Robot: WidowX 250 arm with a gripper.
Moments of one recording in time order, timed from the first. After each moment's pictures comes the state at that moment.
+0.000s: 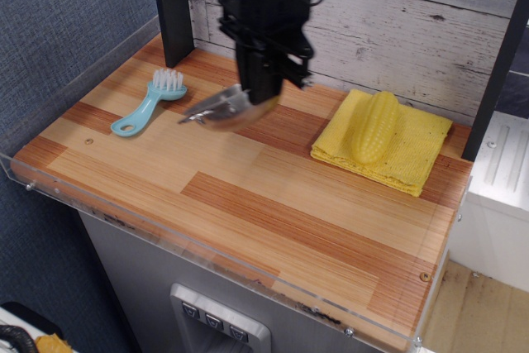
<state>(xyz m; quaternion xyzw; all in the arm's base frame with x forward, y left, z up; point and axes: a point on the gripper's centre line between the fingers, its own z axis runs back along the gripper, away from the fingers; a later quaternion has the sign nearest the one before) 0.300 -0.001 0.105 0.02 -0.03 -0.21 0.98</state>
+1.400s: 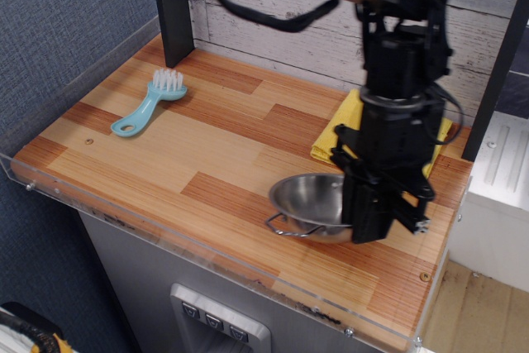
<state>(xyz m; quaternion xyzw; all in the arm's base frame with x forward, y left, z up) 0.256 -0.110 0.042 -0.09 0.09 -0.33 0.94</state>
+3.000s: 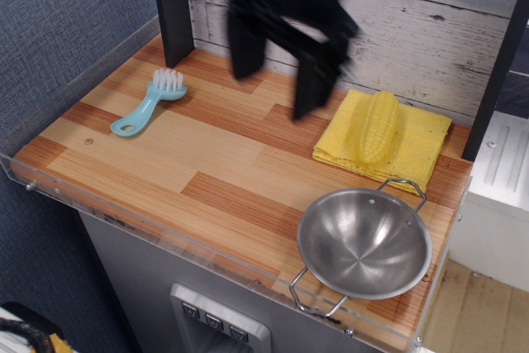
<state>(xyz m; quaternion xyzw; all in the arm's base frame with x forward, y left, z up) 0.250 -0.026 0.162 0.02 -0.03 -0.16 0.99</state>
